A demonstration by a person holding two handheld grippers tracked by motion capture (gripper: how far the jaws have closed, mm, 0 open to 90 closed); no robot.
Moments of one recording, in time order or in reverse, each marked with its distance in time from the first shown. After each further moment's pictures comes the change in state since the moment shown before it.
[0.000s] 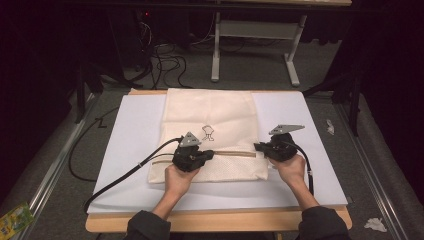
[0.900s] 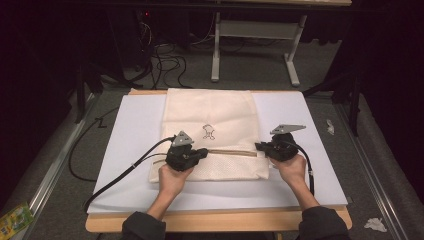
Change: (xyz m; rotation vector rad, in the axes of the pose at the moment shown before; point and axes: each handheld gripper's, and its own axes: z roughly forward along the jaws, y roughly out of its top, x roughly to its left) left arm 0.011 -0.003 -0.017 -0.022 0.029 -0.020; right arm -0.003 -0.001 -0.001 -0.004 -0.009 0.008
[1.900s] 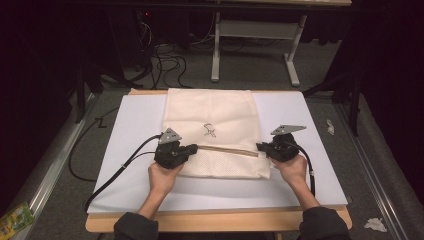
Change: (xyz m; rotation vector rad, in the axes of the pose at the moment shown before) left arm 0.015 0.000 -0.023 -0.040 0.039 -0.033; right arm -0.003 -0.003 0.001 0.012 -0.016 0.003
